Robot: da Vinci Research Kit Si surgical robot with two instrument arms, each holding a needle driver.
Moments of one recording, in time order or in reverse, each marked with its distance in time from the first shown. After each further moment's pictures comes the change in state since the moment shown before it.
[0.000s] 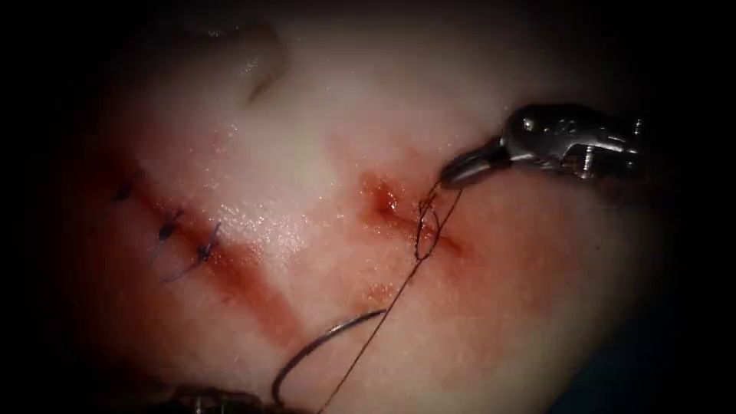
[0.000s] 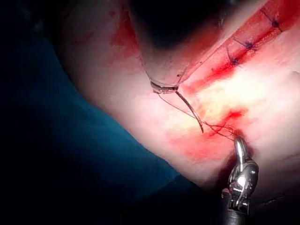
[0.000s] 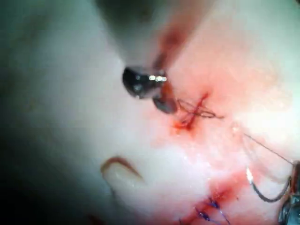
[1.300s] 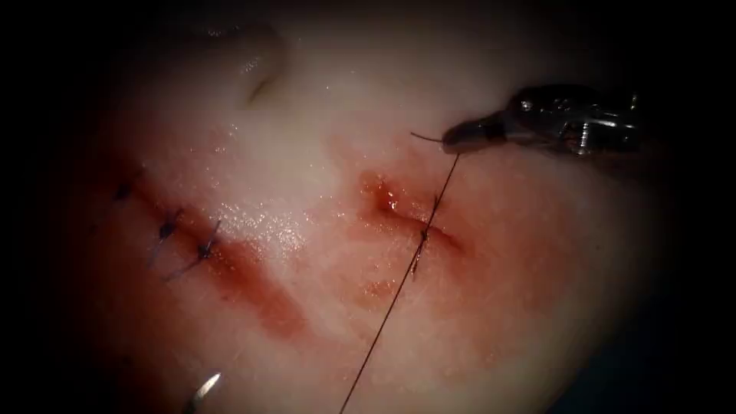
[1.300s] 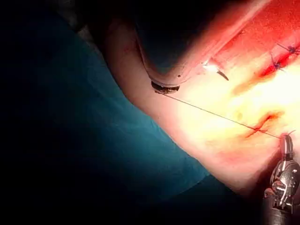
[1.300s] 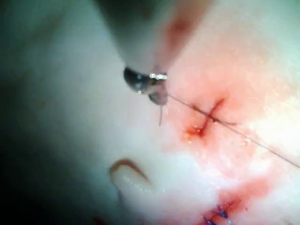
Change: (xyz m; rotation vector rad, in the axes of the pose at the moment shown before) right arm -0.002 0.003 -0.002 -0.282 -0.124 0.004; left arm 0.004 0.010 -0.002 -0.014 0.008 -0.001
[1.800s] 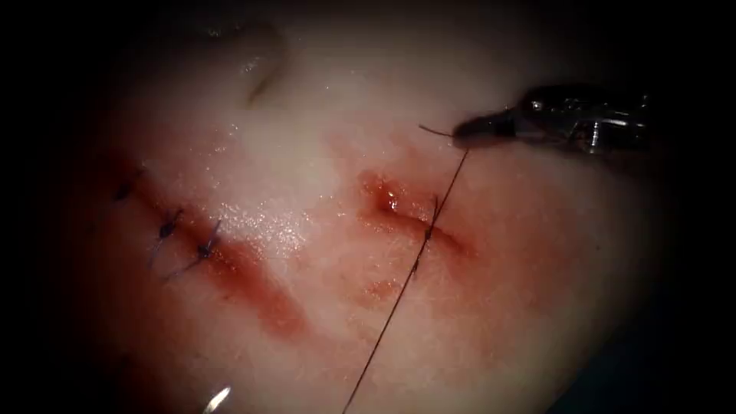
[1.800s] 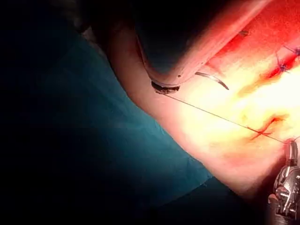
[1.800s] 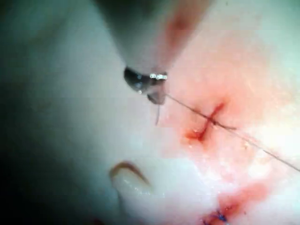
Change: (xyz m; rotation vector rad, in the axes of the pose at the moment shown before) right arm -0.001 0.001 -0.001 -0.063 -0.004 0.022; left arm 0.000 0.001 0.001 0.006 -0.002 -0.003
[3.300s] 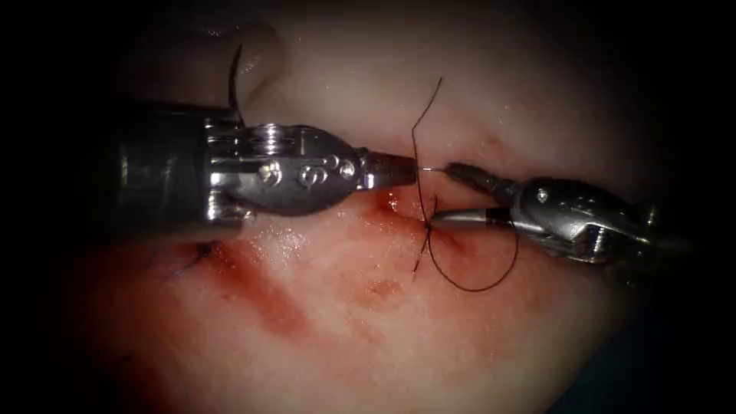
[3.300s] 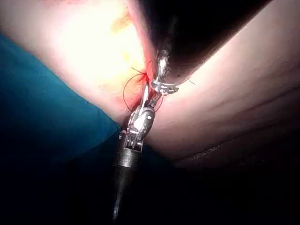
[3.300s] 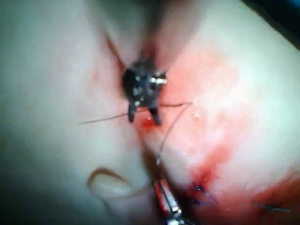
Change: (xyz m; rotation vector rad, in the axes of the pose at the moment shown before) right arm 0.003 -0.013 0.000 -0.181 0.353 0.325; left arm 0.008 -0.034 -0.007 0.285 0.113 -0.068
